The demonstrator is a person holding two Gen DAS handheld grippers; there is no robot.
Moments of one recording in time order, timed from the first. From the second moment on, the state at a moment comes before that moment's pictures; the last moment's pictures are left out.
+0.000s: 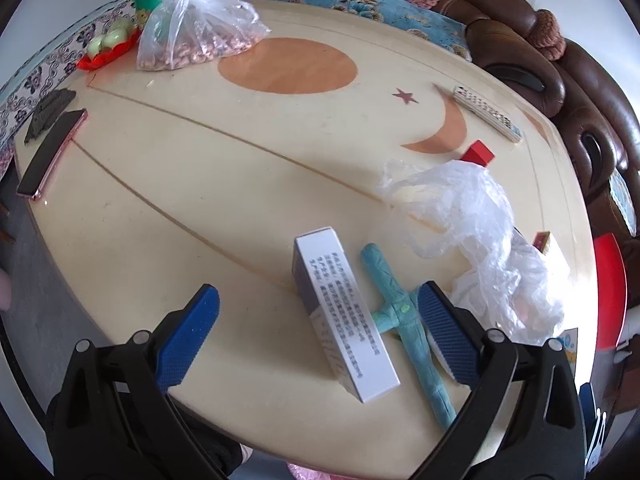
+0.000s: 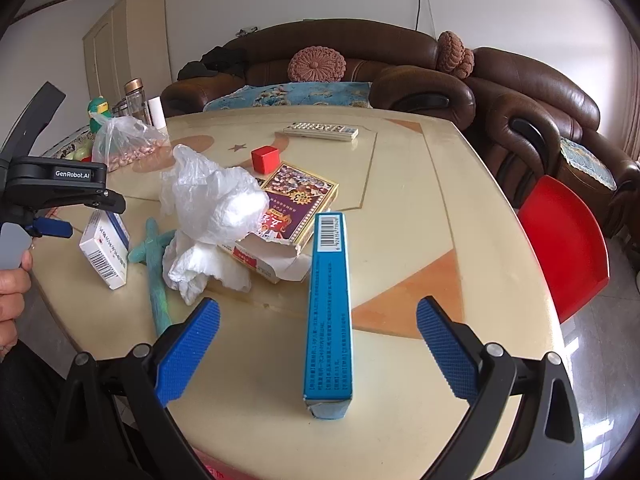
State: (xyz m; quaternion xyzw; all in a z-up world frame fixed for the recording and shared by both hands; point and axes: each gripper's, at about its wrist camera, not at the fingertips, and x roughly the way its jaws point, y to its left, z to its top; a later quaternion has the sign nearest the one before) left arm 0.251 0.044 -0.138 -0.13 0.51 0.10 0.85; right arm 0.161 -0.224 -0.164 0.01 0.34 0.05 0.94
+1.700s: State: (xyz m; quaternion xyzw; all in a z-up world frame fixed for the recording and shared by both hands) left arm 0.274 0.068 -0.167 -0.18 0.56 0.10 0.81; right arm 0.181 -0.230 -0.192 0.03 0.38 0.04 0.92
